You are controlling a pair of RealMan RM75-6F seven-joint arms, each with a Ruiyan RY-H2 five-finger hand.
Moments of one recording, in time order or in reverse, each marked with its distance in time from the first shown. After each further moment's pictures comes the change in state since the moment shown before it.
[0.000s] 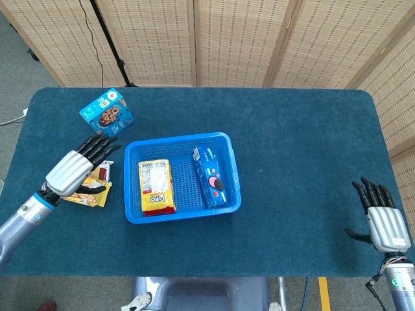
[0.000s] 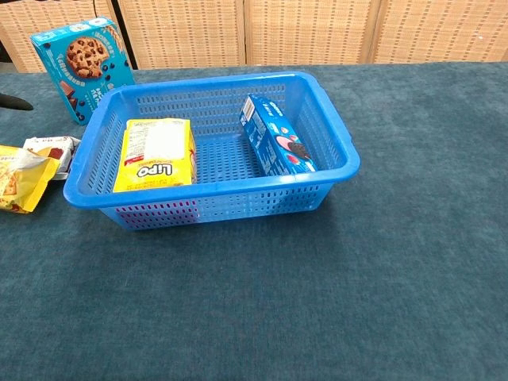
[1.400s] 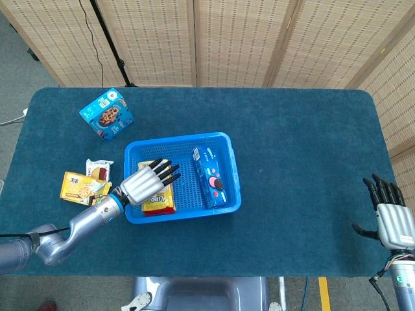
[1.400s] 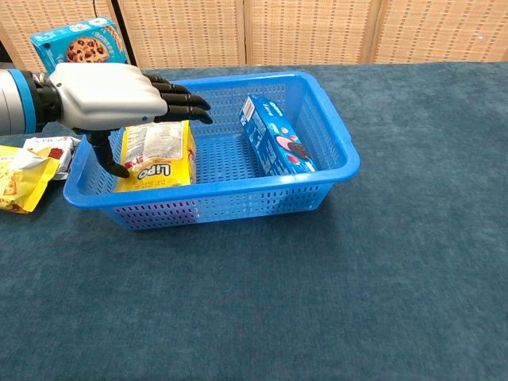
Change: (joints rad) left arm -0.249 -0.142 -0.030 -0.205 -0.256 -0.513 0.826; right arm -0.003 -0.009 0.030 0.020 0.064 -0.002 -0.007
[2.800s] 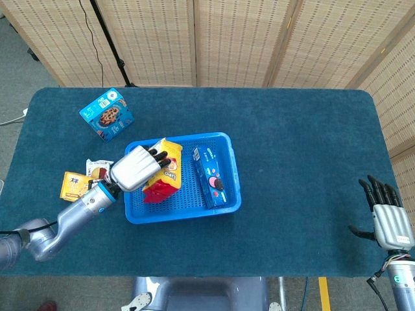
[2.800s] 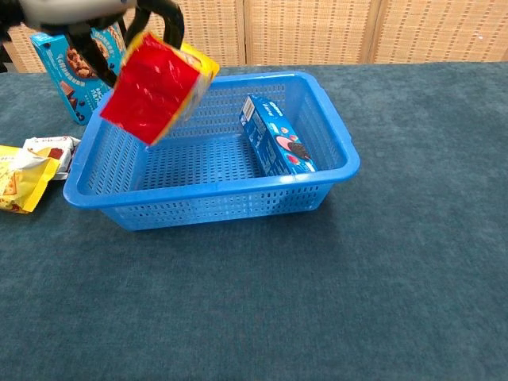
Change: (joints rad) left arm 0.027 0.122 -0.073 -0.068 0.101 0.285 -0.189; right arm 0.004 0.003 -0.008 -0.012 -0.011 -0.013 0.010
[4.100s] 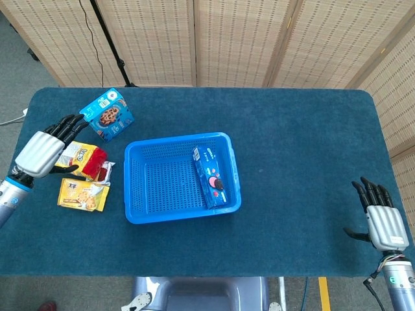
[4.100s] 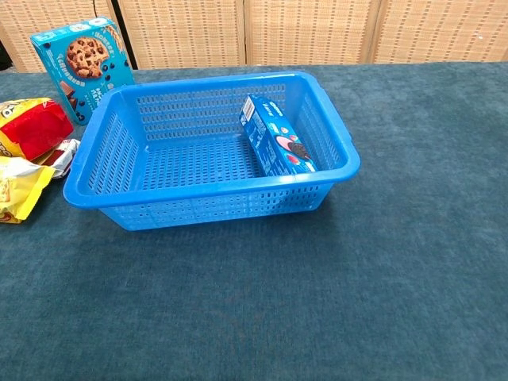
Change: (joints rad) left arm 0.237 0.024 0.102 0.494 0.066 0.284 -0.703; right arm 0.007 -0.002 -0.012 -0.015 -0.015 -0.010 -0.007
